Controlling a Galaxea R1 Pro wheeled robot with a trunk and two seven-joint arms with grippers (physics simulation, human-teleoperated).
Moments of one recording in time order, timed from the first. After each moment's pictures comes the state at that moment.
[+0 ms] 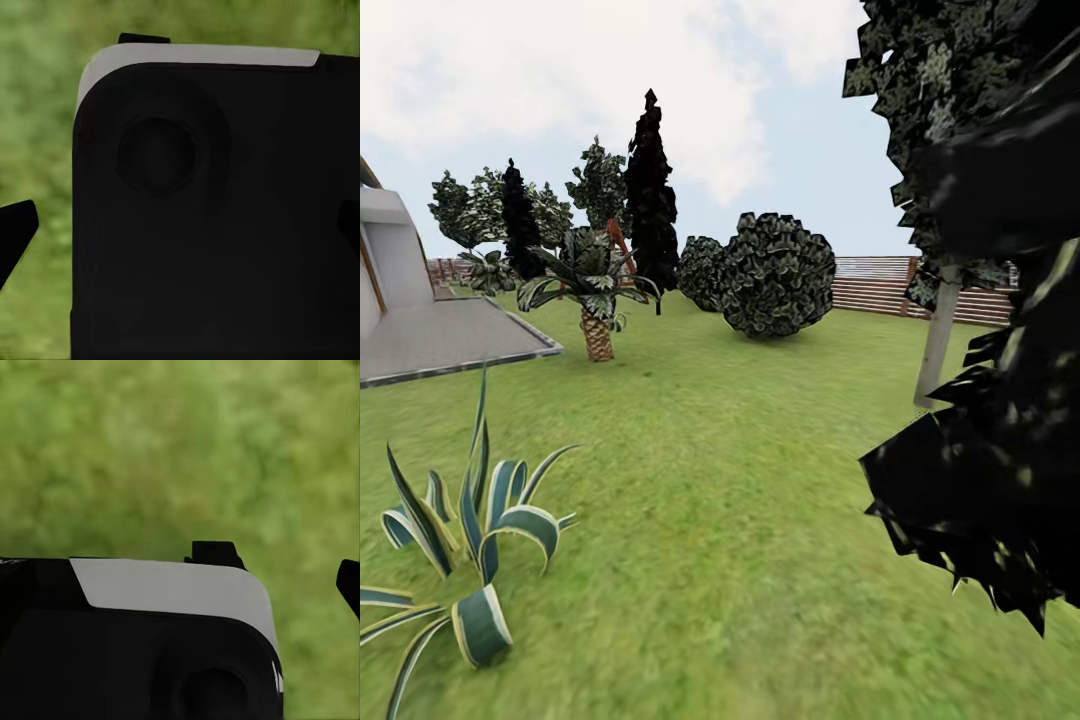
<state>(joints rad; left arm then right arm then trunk) 0.00 0.03 0.02 -0.03 0.08 0.01 -0.09 -0.08 0.01 0.00 -0.05 0.00 -0.14 0.01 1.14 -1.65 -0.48</state>
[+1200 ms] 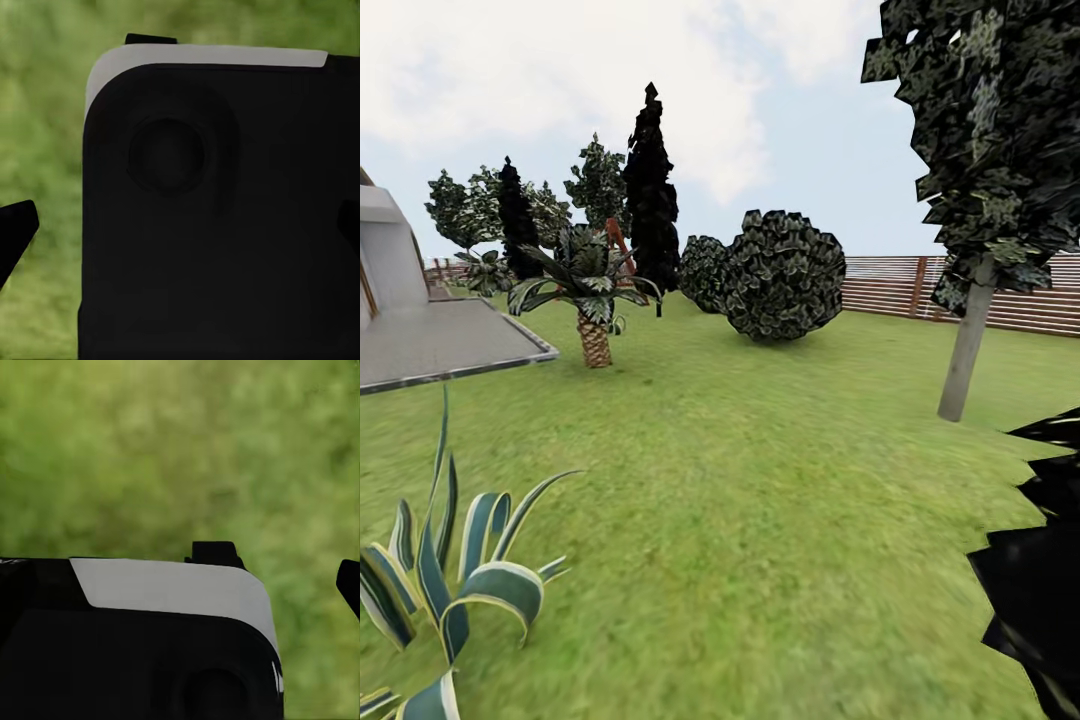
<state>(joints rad) 0.00 0.03 0.02 -0.03 0.08 0.01 -0.09 -0.08 0.01 0.00 -0.05 0.00 -0.14 0.01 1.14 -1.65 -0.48</state>
